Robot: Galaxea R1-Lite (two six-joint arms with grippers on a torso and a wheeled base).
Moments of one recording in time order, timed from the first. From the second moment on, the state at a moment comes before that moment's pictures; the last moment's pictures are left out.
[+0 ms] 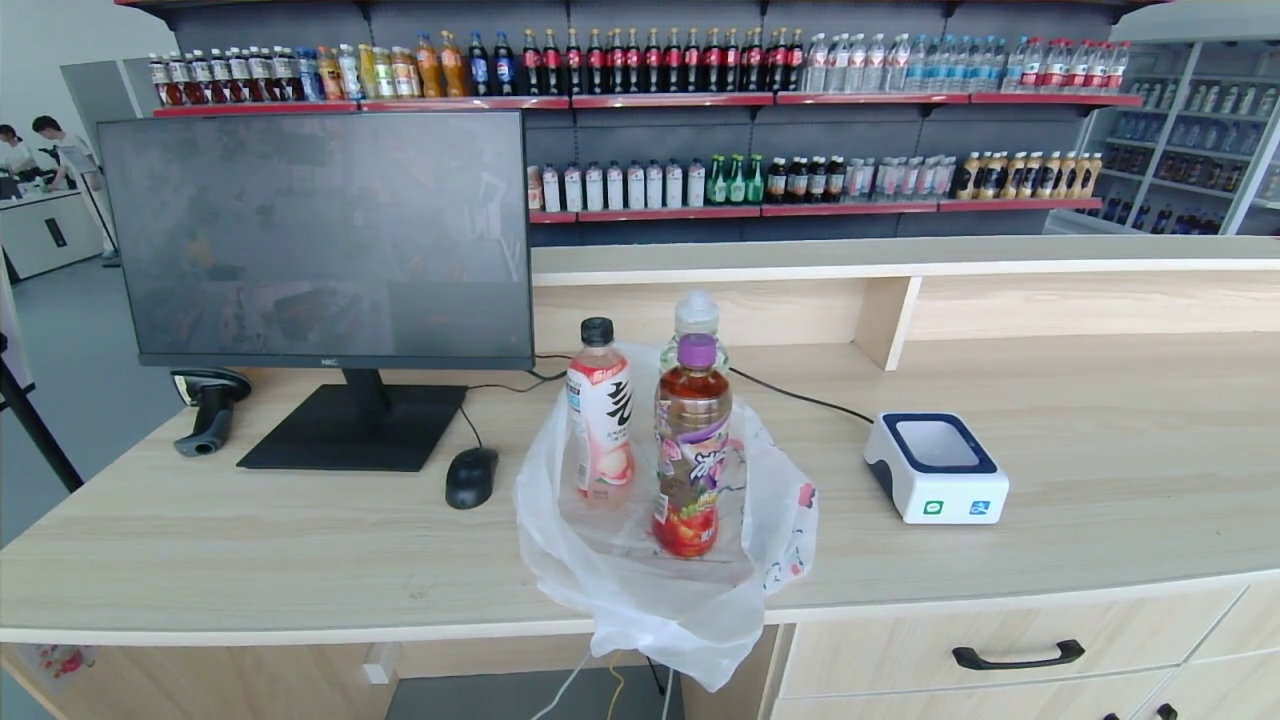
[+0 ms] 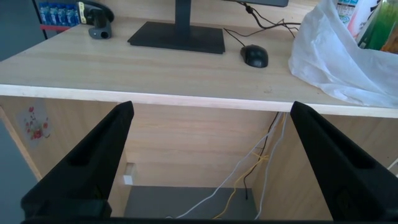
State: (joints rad) left arm 0.00 0.00 0.00 -0.01 0.00 -0.01; right arm 0.02 0.05 0.00 0.00 -0.03 -0.04
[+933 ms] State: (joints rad) left arm 0.00 0.00 0.00 -0.01 0.00 -0.01; right arm 0.01 0.00 0.00 0.00 -0.03 -0.02
